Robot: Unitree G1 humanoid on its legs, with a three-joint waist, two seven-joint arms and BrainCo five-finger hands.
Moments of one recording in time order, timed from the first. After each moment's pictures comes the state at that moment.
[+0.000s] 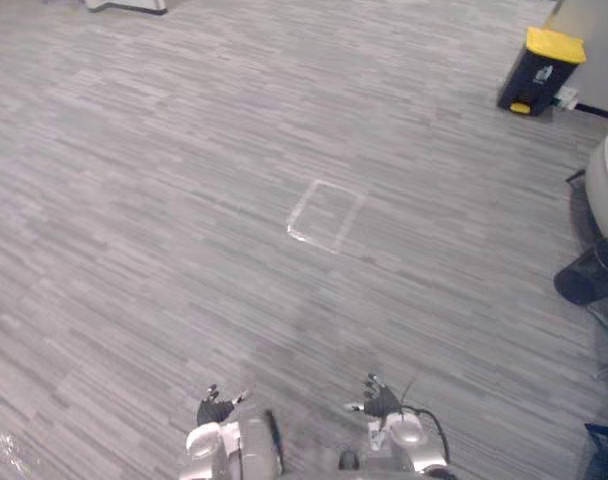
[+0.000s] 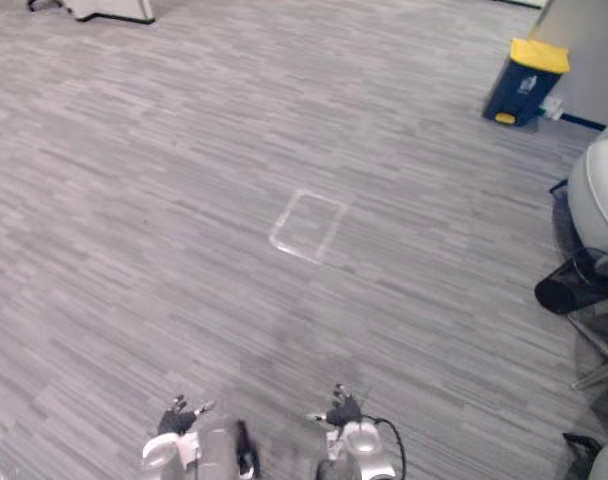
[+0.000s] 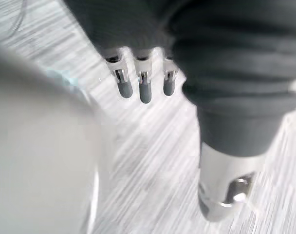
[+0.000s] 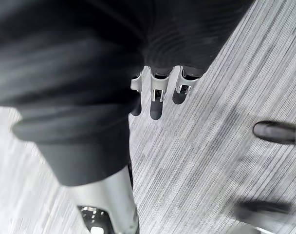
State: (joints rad) left arm 0.06 -0.01 0.23 0.84 -0.02 -0.04 0.15; right arm -0.03 0.01 0.04 0.93 -0.04 -0.02 -0.07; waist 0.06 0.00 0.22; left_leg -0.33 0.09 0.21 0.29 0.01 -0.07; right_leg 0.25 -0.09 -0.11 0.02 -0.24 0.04
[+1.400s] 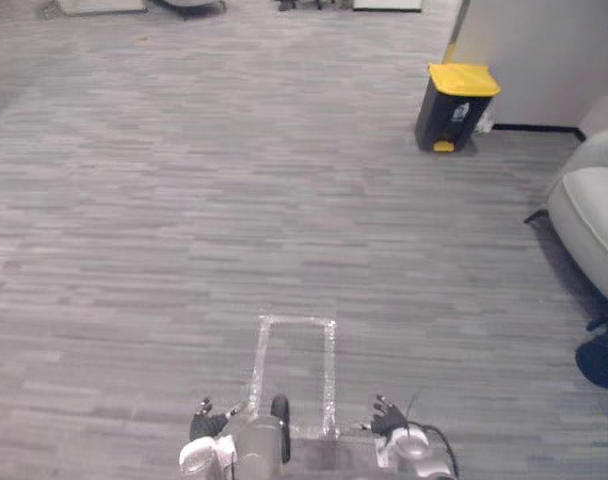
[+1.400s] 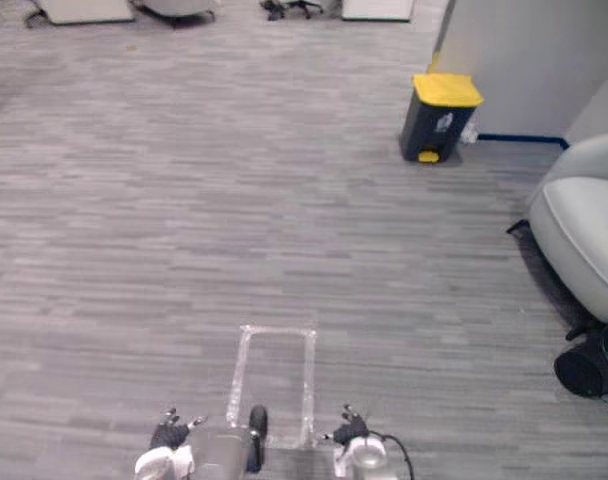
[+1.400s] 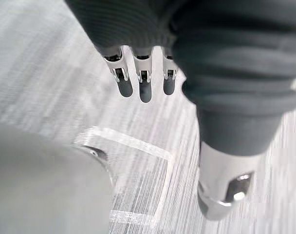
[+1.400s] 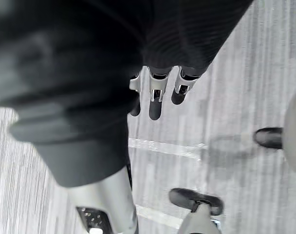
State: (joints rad) left arm 0.10 0.00 0.25 0.87 -0.04 -0.05 0.15; right arm -0.02 0.01 0.00 1.01 -0.08 -0.01 -0.08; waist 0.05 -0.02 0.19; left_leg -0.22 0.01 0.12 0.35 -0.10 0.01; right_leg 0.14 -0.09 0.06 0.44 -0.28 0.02
